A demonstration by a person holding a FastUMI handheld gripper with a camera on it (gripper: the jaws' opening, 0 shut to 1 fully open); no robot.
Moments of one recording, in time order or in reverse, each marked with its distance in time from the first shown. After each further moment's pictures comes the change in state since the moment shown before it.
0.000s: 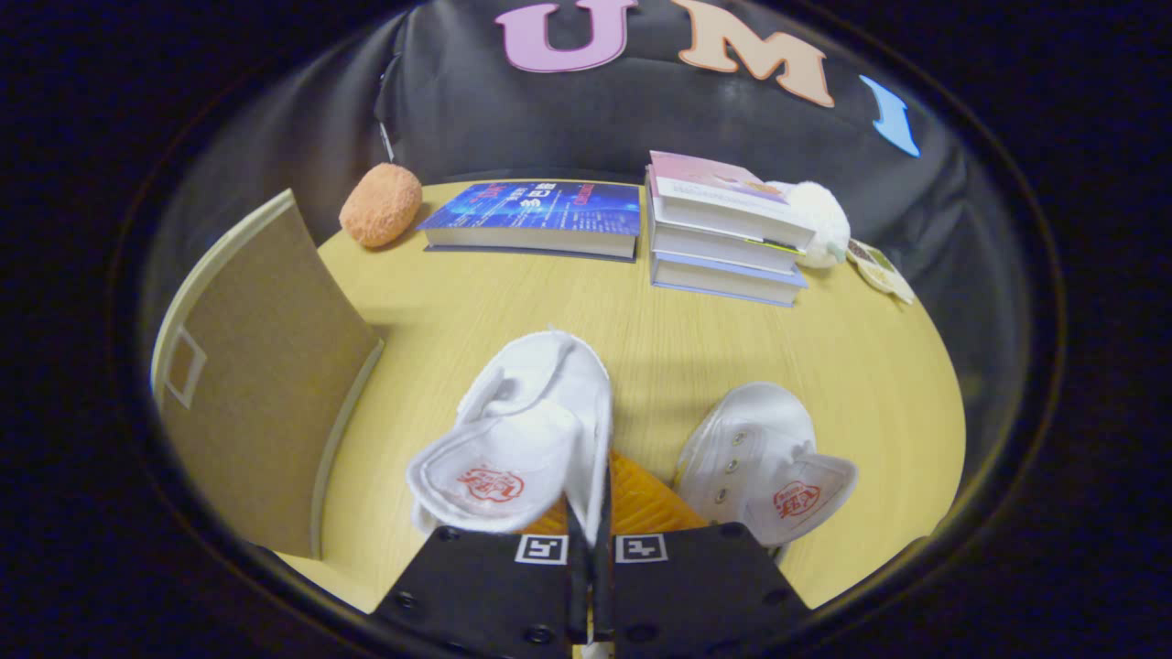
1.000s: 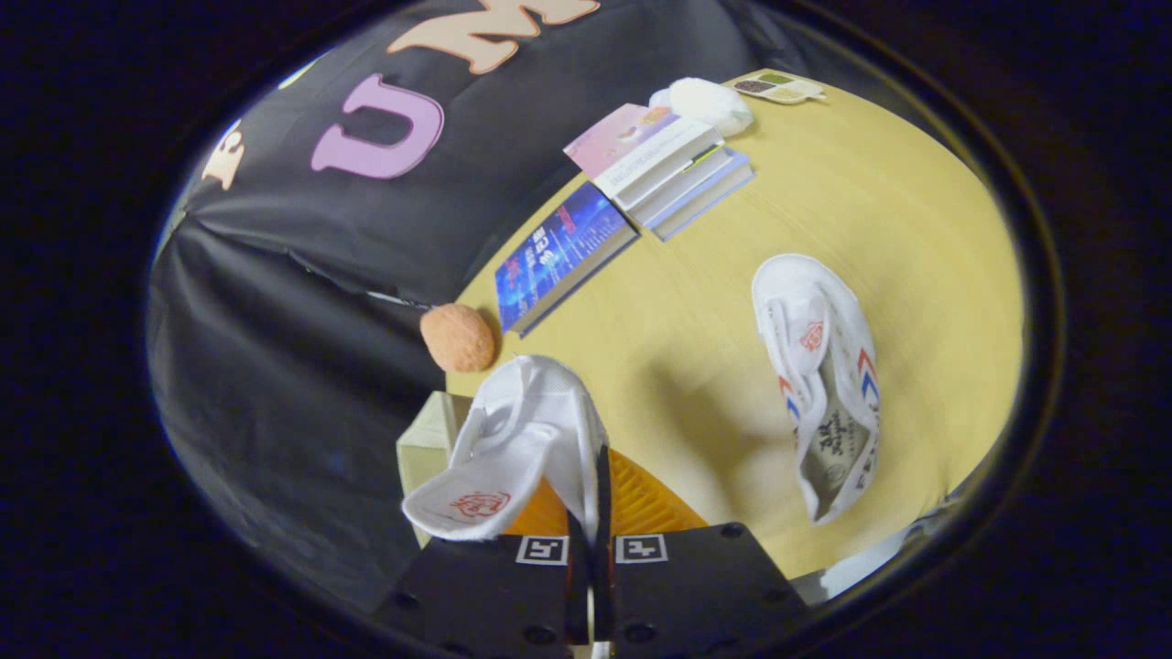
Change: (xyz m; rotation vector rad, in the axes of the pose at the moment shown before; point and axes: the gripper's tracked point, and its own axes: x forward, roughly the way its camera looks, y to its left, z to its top) arm -0.141 0.077 0.065 0.803 0.129 0.342
